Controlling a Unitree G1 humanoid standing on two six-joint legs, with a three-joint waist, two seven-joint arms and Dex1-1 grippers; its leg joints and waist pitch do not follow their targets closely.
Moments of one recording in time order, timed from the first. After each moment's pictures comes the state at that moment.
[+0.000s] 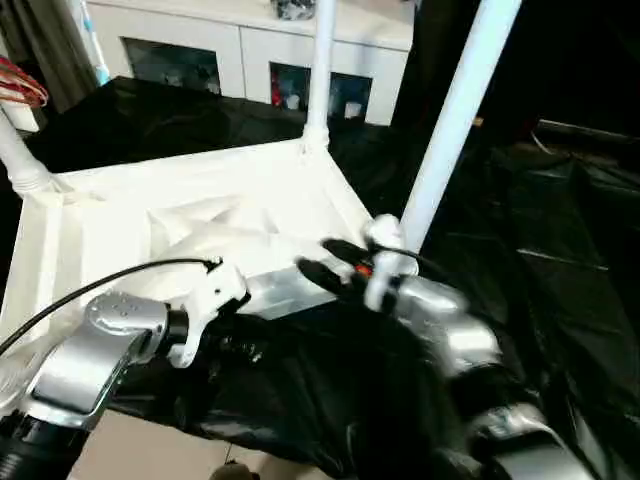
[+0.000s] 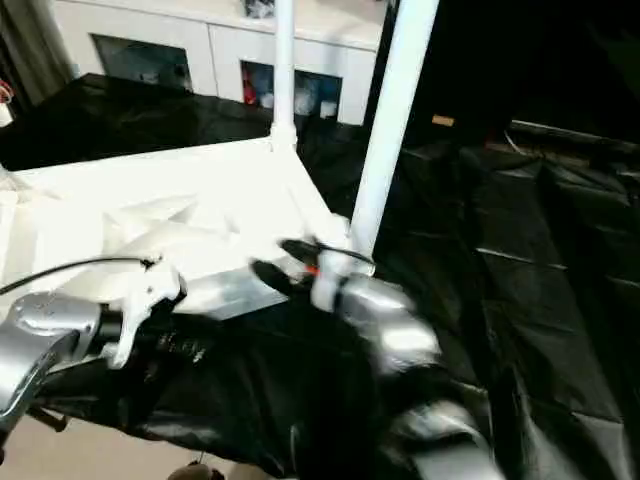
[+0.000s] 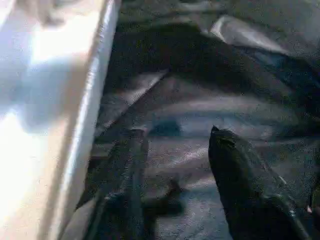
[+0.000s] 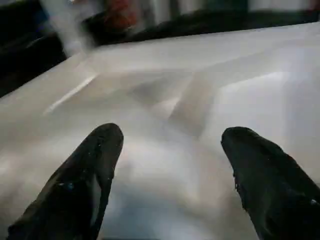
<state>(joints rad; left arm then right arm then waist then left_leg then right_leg) -0.23 0.63 -0.20 -0.16 -0.16 0.70 -1.15 -0.62 0.07 0.04 0.73 0.23 0.07 0.56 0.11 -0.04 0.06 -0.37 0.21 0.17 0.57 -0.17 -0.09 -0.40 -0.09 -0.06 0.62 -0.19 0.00</state>
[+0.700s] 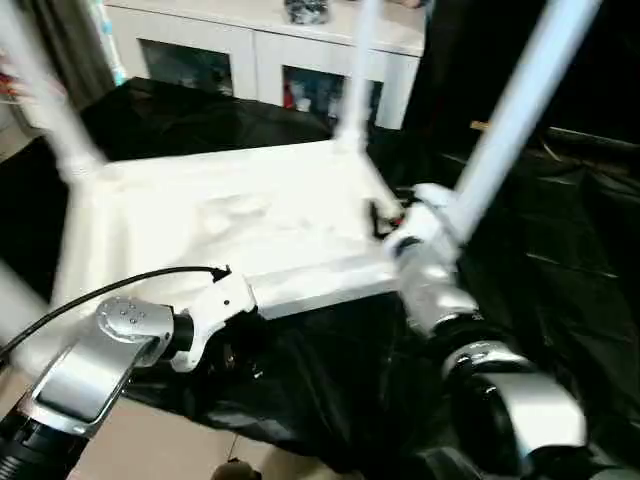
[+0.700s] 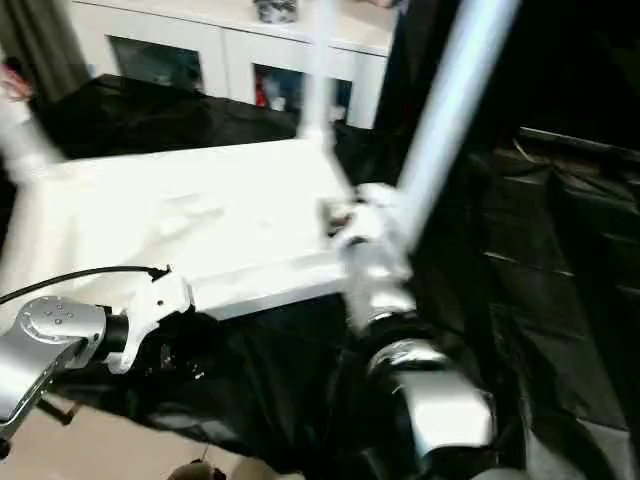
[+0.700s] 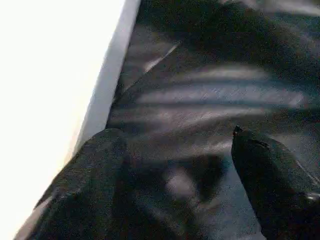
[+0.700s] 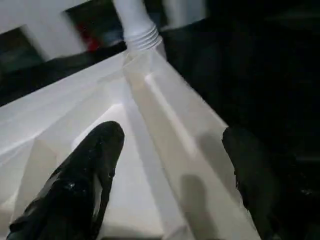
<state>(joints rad) -0.23 0.66 -0.25 -0.14 -0.08 0.62 -1.05 -0.84 -0.02 -0.28 1.14 0.31 -0.15 0.00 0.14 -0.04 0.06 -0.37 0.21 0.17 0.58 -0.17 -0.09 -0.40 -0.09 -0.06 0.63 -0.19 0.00</state>
